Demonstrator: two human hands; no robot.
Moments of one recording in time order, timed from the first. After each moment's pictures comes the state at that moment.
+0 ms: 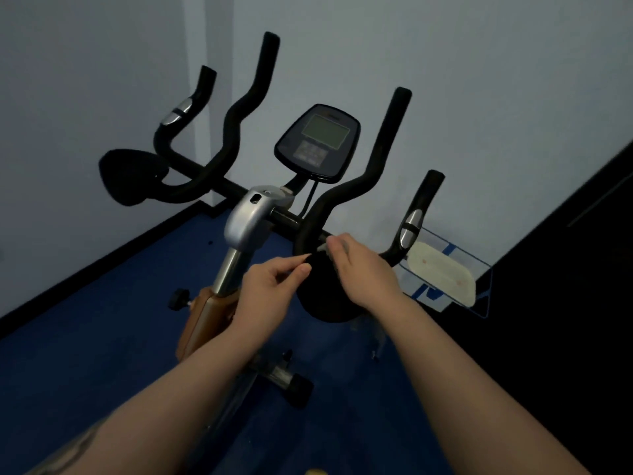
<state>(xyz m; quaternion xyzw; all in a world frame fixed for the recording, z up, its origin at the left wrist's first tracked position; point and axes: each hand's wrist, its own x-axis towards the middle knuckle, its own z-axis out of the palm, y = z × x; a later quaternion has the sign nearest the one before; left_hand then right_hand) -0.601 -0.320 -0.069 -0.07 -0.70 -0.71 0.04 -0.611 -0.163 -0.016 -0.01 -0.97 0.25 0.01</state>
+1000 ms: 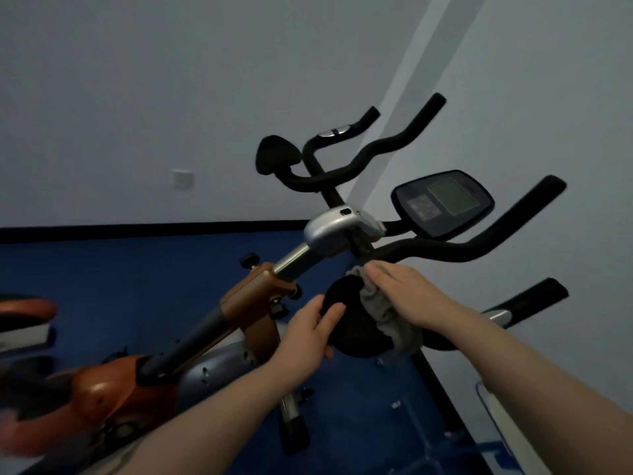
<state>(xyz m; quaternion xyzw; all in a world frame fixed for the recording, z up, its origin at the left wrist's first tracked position) -0.559 -0.243 -0.099 0.14 -0.65 -0.74 0.11 -0.675 -0.137 0.011 0.36 -0.89 0.23 -0.18</state>
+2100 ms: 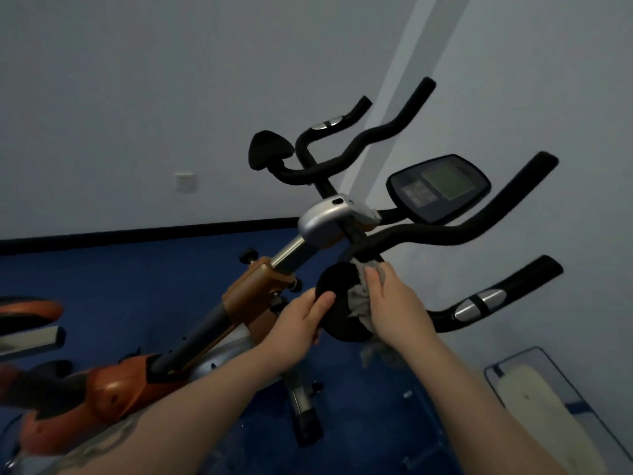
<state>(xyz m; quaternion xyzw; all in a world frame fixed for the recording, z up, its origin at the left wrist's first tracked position) -0.557 -0.251 -0.101 0.11 -0.69 -0.71 0.08 -0.635 -0.127 -0.022 0.22 -0.95 0.23 -0.07</state>
